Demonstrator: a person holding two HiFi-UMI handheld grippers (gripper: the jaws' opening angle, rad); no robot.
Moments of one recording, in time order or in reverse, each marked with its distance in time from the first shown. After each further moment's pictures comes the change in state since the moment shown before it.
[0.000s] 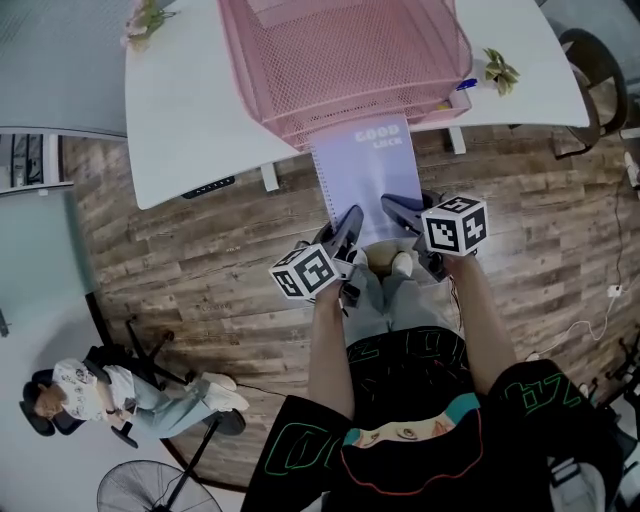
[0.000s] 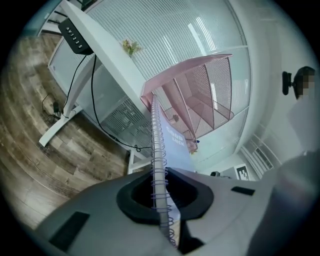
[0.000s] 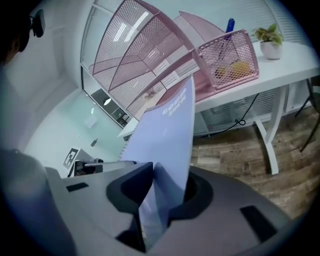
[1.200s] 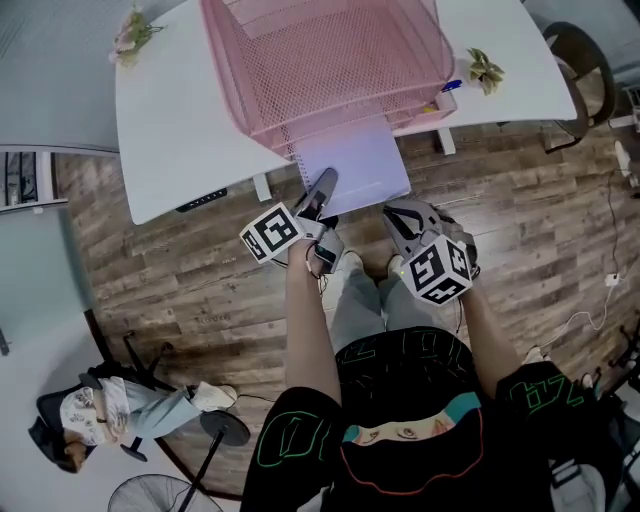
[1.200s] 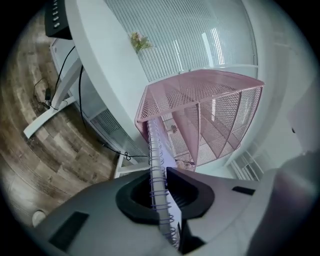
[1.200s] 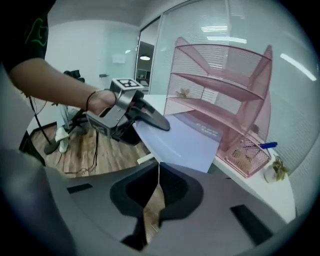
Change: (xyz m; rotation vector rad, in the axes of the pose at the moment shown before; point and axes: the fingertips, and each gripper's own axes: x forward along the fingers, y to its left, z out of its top) left arm 0.038 0.000 0.079 -0.130 -0.017 -0.123; right arm -0.030 0.029 -0.001 -0.879 0.117 -0.328
